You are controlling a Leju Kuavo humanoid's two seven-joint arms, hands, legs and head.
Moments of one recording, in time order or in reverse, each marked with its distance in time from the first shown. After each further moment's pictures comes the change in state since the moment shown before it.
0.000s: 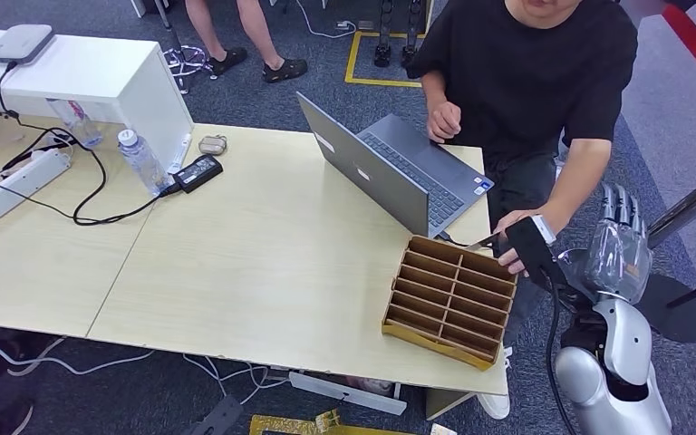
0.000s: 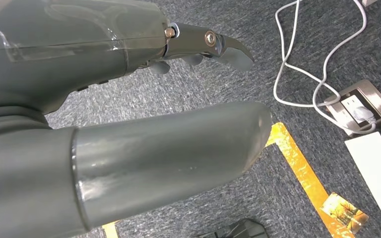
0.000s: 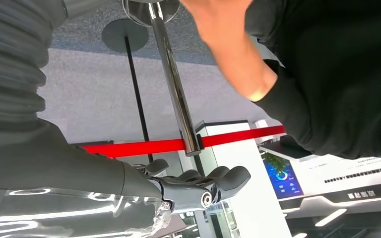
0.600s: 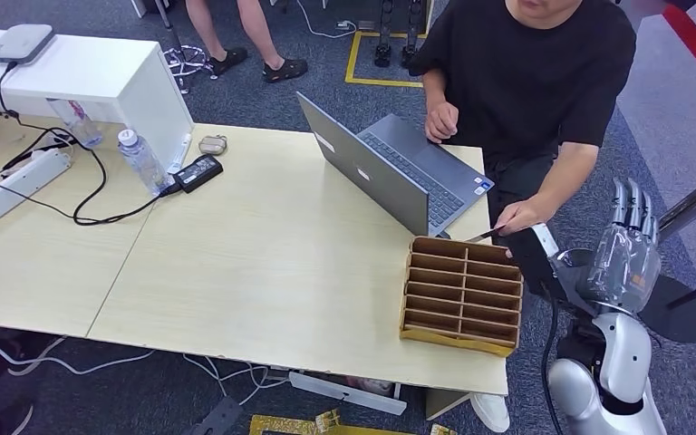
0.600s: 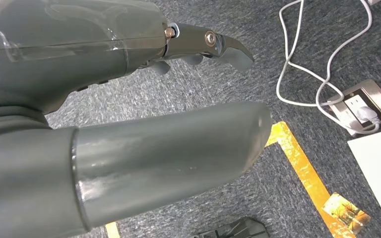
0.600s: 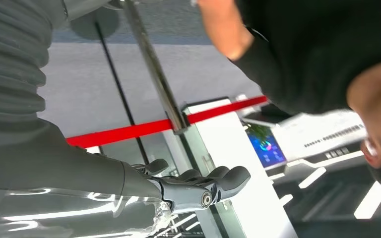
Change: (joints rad) left arm 0.005 -0.002 0.000 0.000 0.016 0.005 0.000; right arm 0.057 0.022 0.000 -0.071 0.063 -0.147 -0.055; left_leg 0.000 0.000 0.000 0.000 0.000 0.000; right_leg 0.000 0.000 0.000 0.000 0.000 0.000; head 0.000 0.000
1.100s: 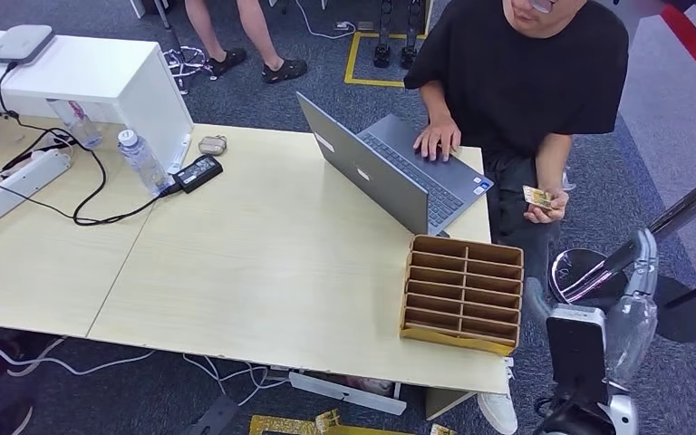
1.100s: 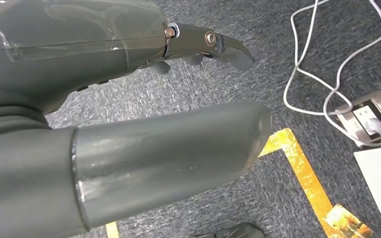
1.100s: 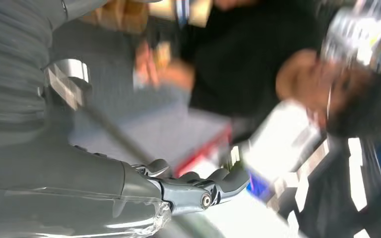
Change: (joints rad) left arm 0.001 -0.003 0.013 0.000 0.033 0.027 0.017; right arm 0.268 0.051 0.049 -0.221 -0.433 -0.285 -0.274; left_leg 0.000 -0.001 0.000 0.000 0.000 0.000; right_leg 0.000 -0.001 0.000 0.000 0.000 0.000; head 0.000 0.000
